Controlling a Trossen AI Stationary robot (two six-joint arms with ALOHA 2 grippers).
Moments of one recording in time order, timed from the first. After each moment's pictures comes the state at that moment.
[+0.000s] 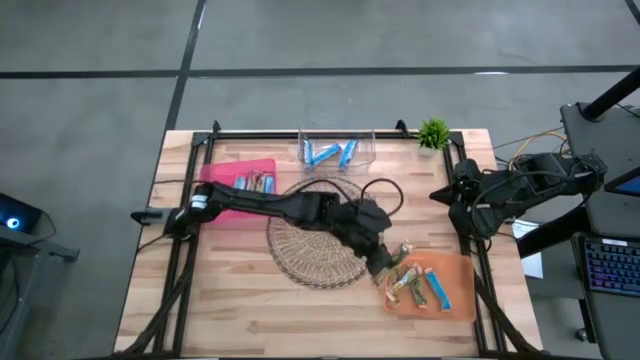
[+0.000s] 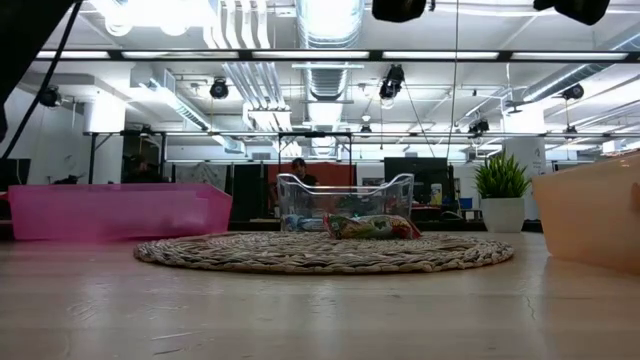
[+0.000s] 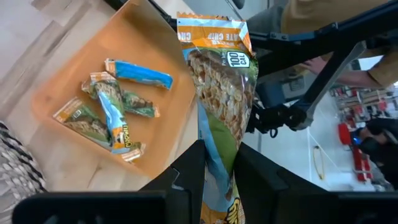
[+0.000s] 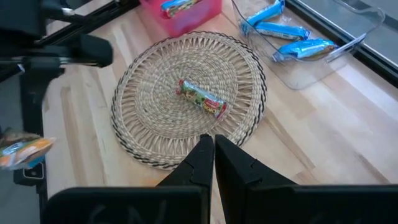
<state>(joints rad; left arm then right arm) -0.15 2.13 2.19 -0.57 0.27 -0.86 0.33 0.75 1.16 -1.18 0.41 0.75</state>
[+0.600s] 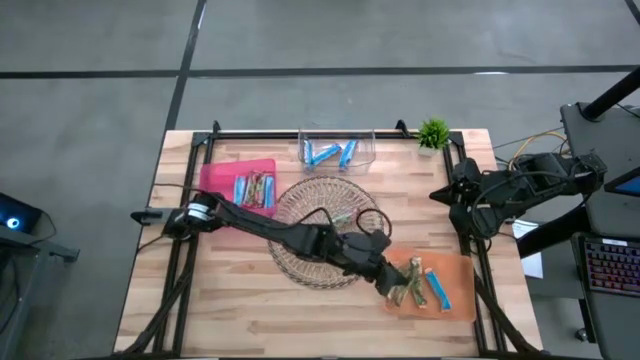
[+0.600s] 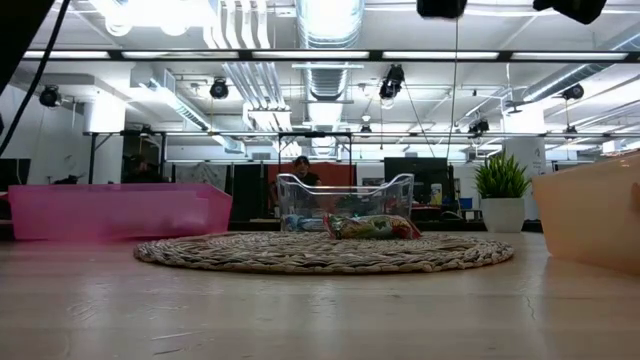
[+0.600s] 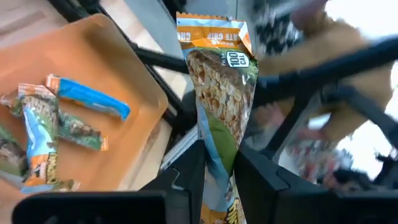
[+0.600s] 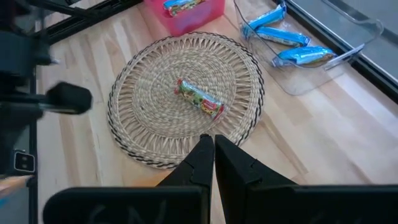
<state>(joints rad) -0.26 2.13 1.95 -0.07 0.03 -1.07 0.33 0.75 1.16 -1.18 0.41 0.69</state>
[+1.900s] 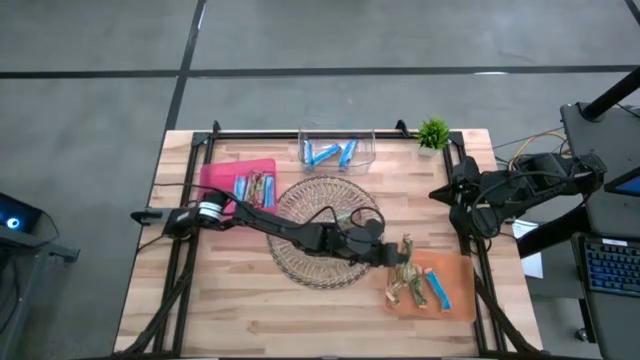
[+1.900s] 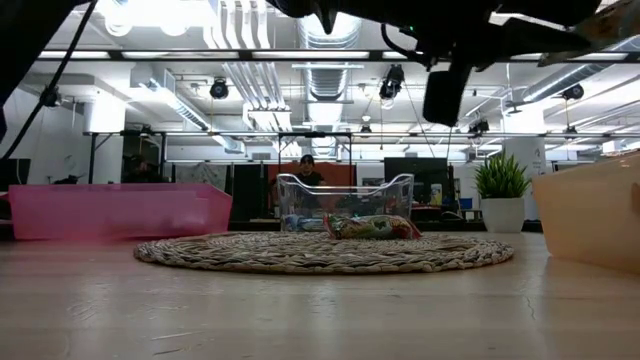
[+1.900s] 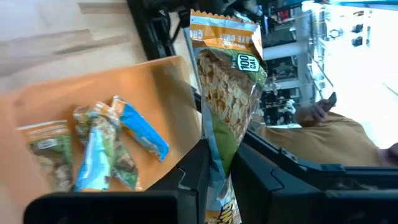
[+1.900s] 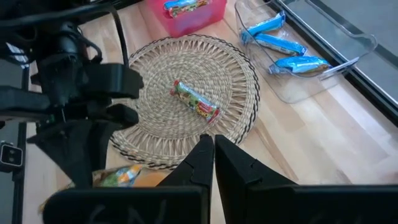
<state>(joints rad) -0.21 2.20 1.75 0.23 -0.12 -1.38 0.33 0.76 1.16 -1.17 0.42 0.63</state>
